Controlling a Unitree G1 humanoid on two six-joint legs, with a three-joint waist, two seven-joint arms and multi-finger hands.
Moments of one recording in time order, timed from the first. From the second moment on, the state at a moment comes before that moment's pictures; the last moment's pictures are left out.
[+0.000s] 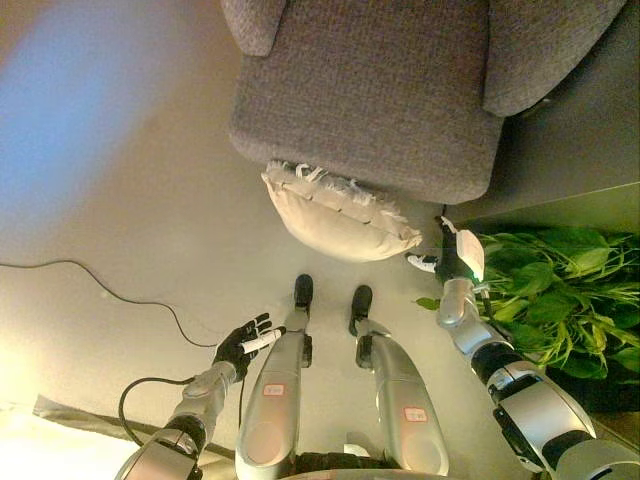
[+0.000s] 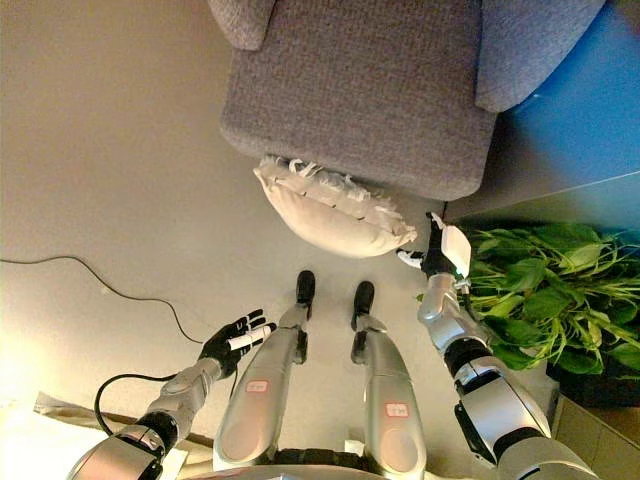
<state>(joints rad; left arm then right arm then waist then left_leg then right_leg) -0.28 0.30 -0.36 1.11 -0.64 -0.24 -0.20 -0.58 -0.39 0.40 0.92 -0.13 -0.07 -0.58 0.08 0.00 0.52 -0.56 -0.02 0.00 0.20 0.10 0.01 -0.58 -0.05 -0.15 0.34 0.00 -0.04</state>
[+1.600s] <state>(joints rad) -0.27 0.32 -0.40 0.87 -0.78 -0.35 -0.14 -0.64 -0.50 0.47 0.72 -0.11 -0.11 -0.53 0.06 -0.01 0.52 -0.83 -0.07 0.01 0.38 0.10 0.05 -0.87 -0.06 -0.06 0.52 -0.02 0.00</state>
